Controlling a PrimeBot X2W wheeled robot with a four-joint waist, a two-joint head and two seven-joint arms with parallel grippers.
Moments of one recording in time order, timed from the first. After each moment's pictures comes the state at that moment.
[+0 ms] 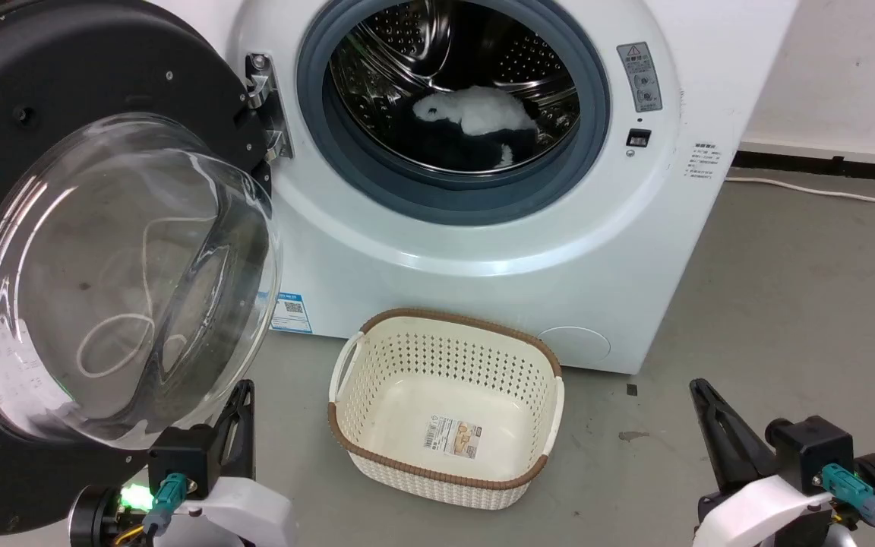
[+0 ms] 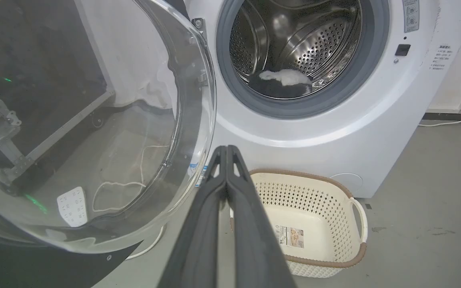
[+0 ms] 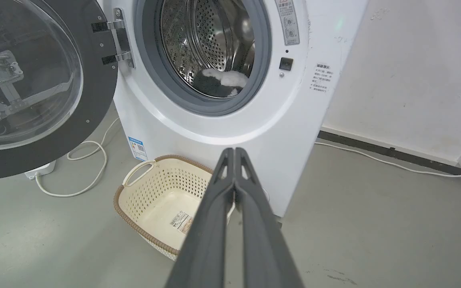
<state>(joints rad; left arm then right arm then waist) 0.01 0.05 0.00 0.00 0.00 0.00 0.00 0.01 -0.05 0.00 0.00 0.00 0.13 0.00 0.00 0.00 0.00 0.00</state>
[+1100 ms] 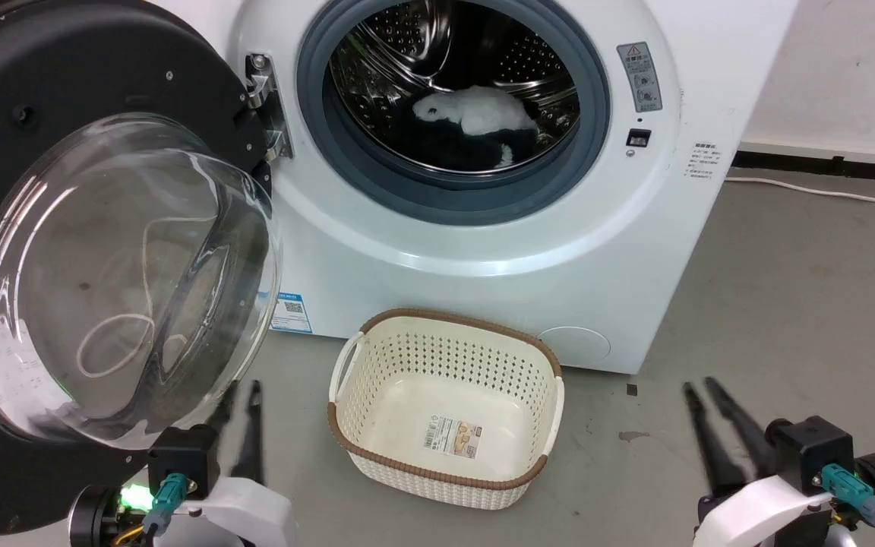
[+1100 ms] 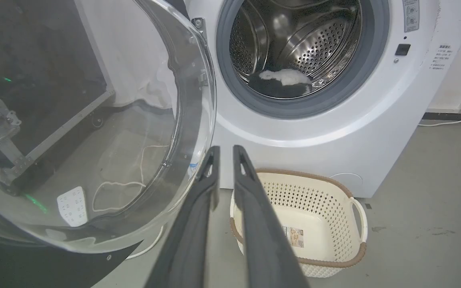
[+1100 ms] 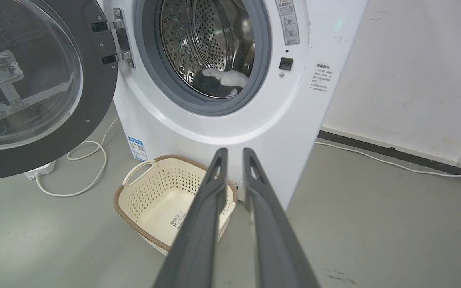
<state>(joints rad) 0.01 0.05 0.00 0.00 0.00 0.00 0.00 0.01 -0.05 0.00 0.00 0.01 0.13 0.00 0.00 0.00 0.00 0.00</state>
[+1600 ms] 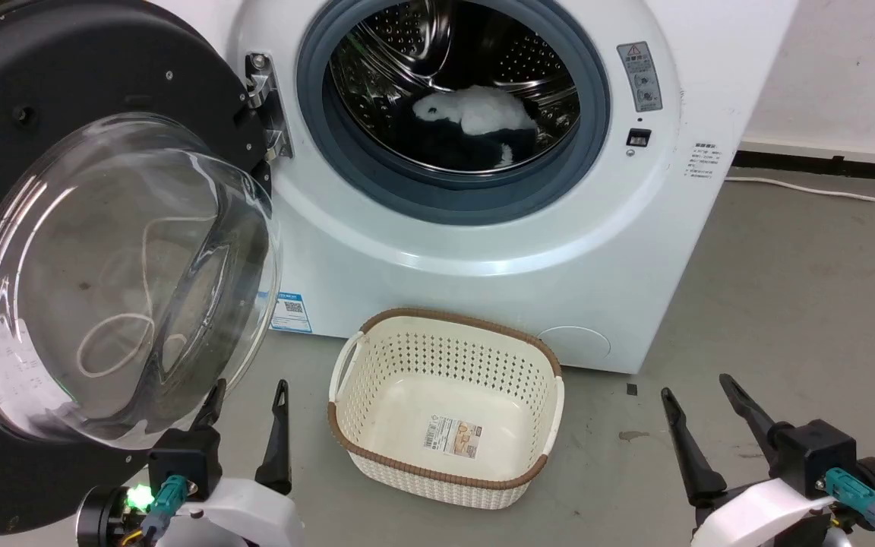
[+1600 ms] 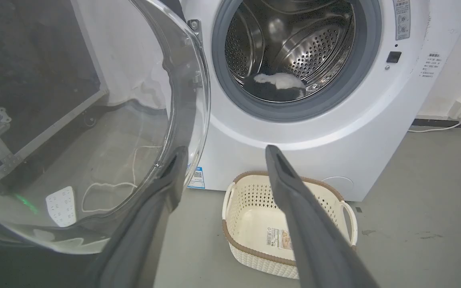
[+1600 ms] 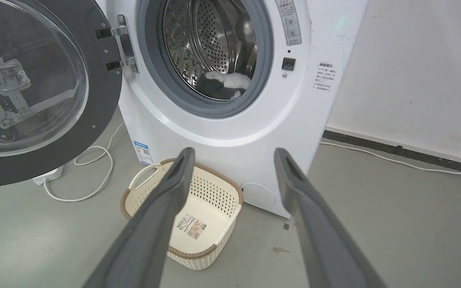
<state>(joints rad) 0.01 0.05 -0.01 0.00 -0.03 0.00 -0.01 0.02 -0.05 0.01 0.00 0.03 0.13 -0.02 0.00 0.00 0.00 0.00</state>
